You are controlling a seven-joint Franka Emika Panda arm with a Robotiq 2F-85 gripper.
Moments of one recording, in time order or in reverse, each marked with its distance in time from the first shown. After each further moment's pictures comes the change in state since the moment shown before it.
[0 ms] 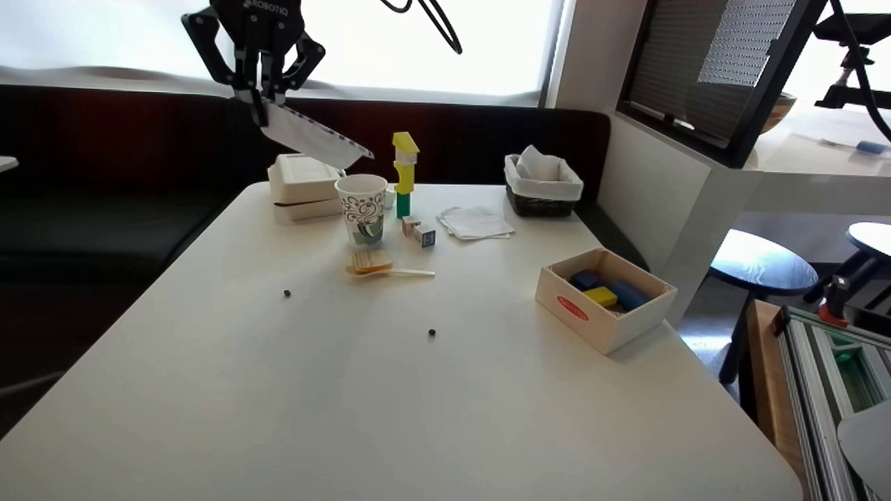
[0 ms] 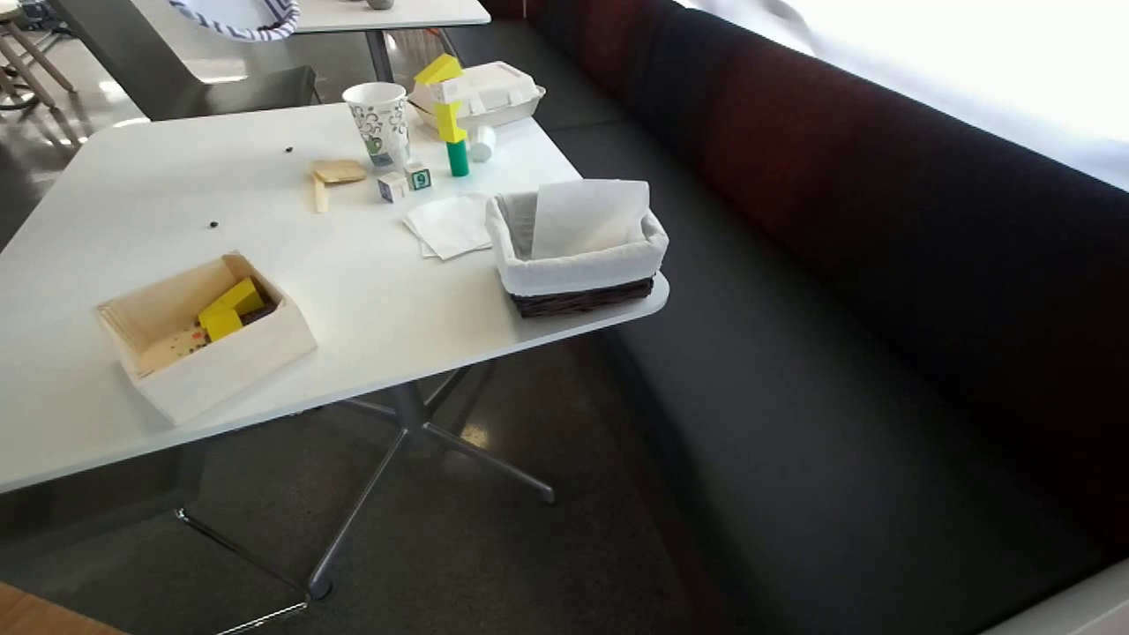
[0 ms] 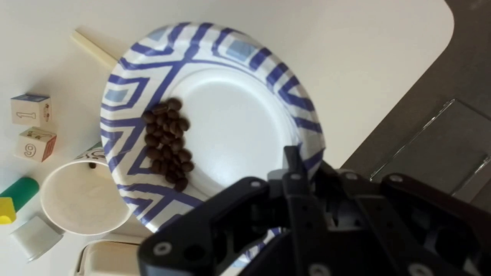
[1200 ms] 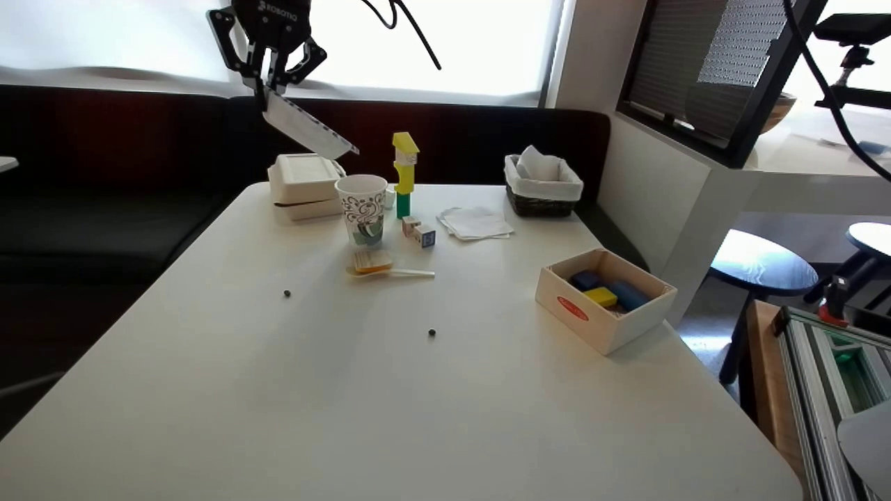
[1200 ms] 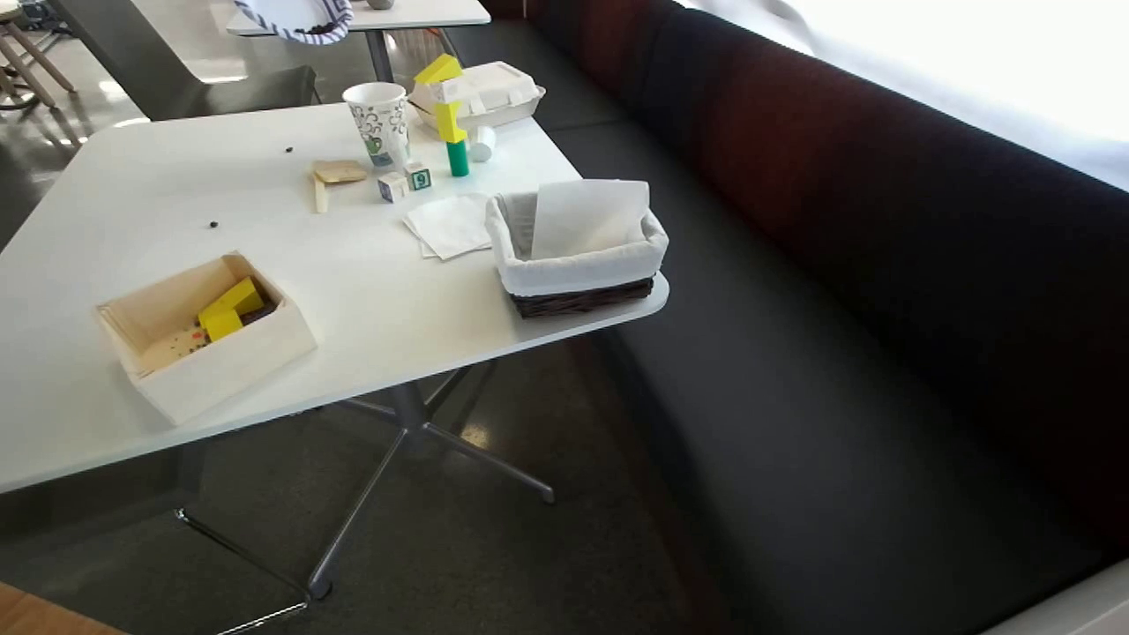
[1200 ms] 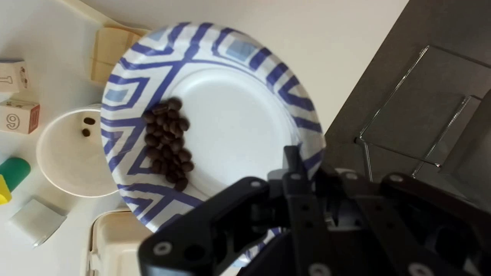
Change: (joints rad) arm -0.092 0.155 -0.004 0.219 0.102 -0.015 0.000
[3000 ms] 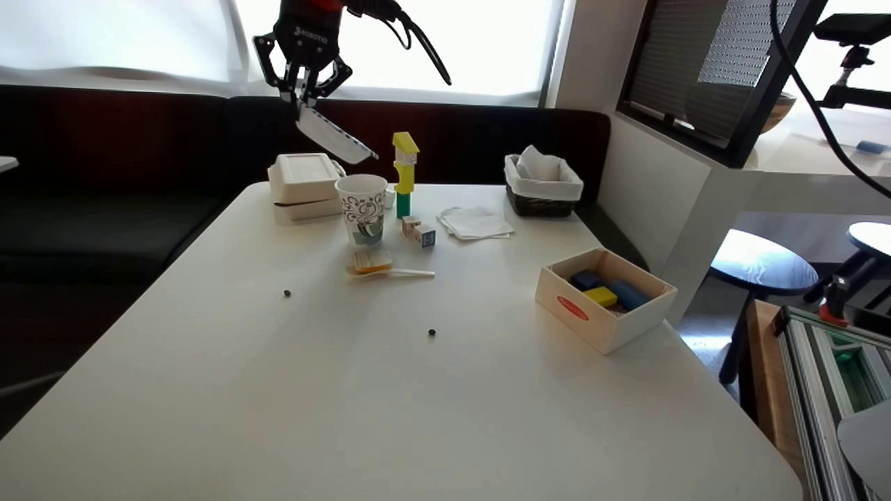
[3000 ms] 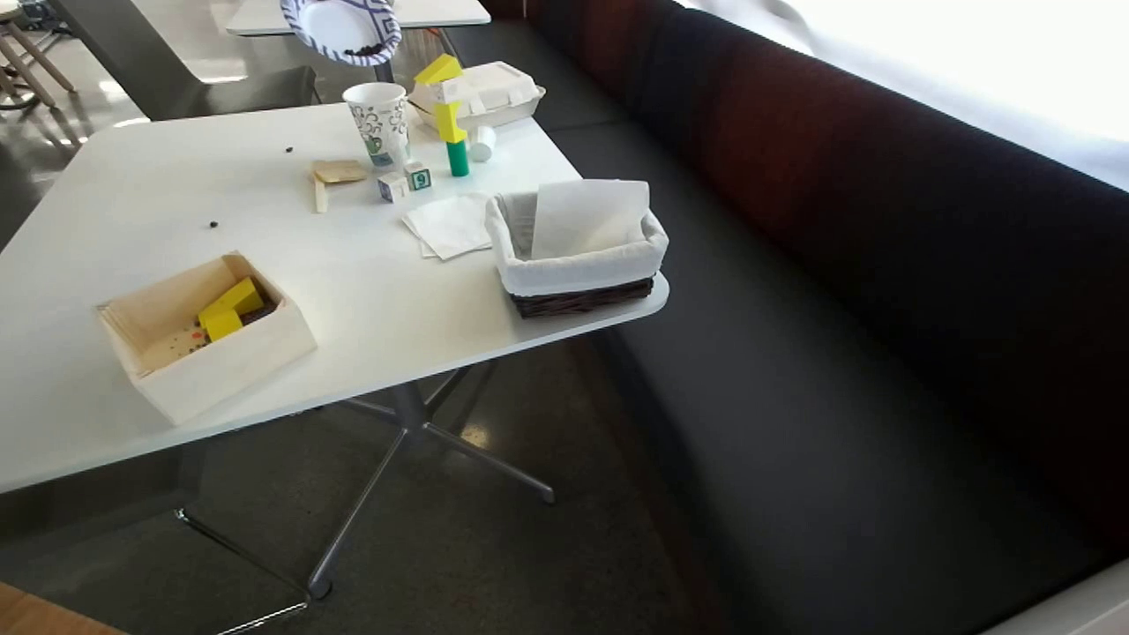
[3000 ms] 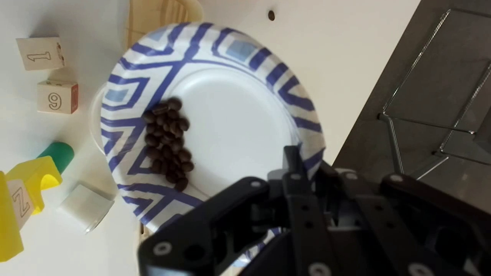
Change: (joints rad) arm -0.057 0.087 -0.029 0.083 0.009 0.000 0.014
